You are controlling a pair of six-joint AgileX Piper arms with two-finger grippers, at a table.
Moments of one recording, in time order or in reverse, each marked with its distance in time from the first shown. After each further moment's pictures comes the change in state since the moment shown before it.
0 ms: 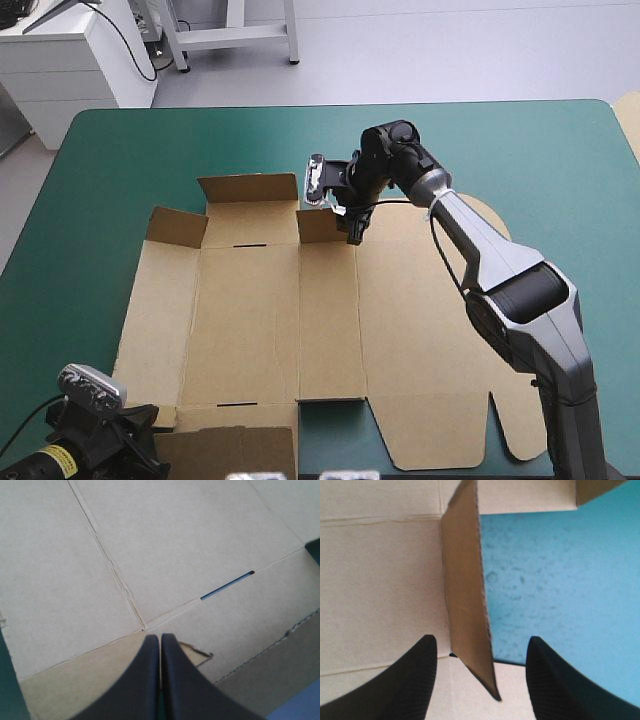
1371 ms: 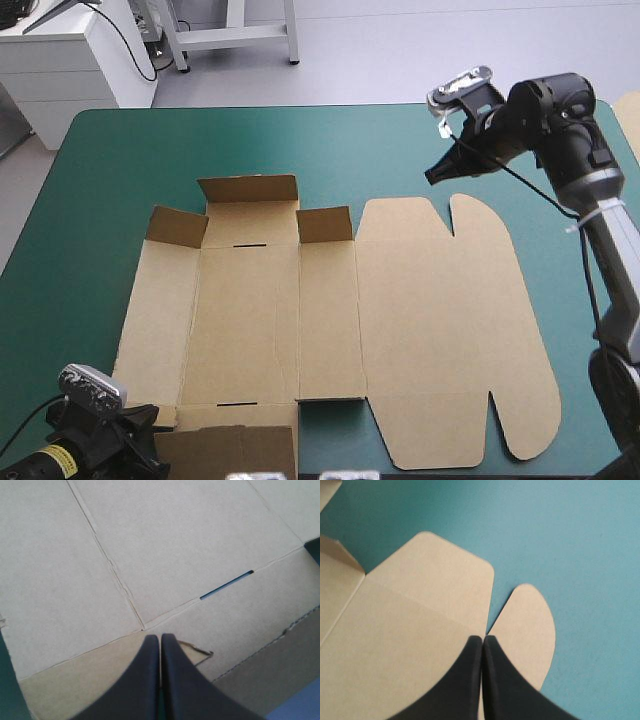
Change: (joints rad) left arm 0.000 0.000 0.000 -0.001 0.000 0.005; right arm -0.262 -0.505 0.240 -0.131 0.059 0.753
